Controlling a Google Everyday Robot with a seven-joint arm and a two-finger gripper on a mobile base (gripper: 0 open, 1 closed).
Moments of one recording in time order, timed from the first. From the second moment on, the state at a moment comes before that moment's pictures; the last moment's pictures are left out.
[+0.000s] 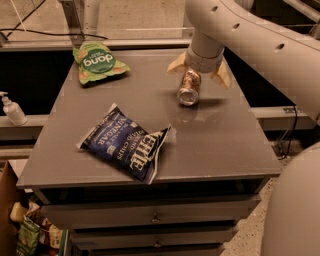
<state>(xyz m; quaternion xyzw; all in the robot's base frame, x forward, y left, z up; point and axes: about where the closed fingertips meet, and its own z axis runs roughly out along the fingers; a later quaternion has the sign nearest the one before) 0.706 -0.130 0.848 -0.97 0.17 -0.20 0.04</state>
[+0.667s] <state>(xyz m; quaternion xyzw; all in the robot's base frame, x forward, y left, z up) 0.729 -0.122 0.844 -0.97 0.16 -0.18 0.00</state>
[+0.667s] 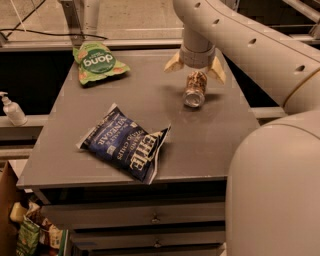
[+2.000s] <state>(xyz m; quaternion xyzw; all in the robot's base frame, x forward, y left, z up) 0.733 -0.121 0.847 -0.97 0.18 -0.16 0.01</state>
